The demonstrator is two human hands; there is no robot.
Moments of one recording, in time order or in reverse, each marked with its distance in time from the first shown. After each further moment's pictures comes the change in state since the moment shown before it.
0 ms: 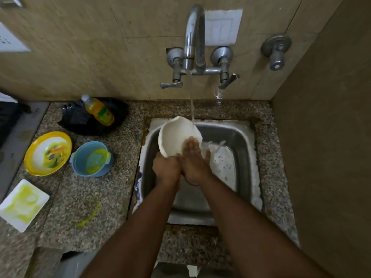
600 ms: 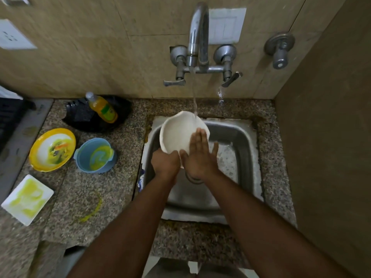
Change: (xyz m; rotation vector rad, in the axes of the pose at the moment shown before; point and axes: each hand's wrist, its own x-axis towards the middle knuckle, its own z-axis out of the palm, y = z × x) left_hand -0.005 0.015 -0.016 0.050 -0.036 -0.023; right_hand -0.002 0.008 -0.006 -0.107 0.184 -0.028
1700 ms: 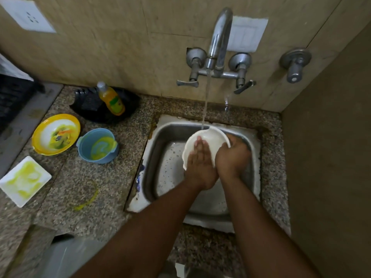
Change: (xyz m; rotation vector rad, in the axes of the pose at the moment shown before) left_hand 0.002 -0.050 0.078 0.933 -0.495 0.666; right_hand -0.021 0.020 -0.057 0.554 0.676 0.448
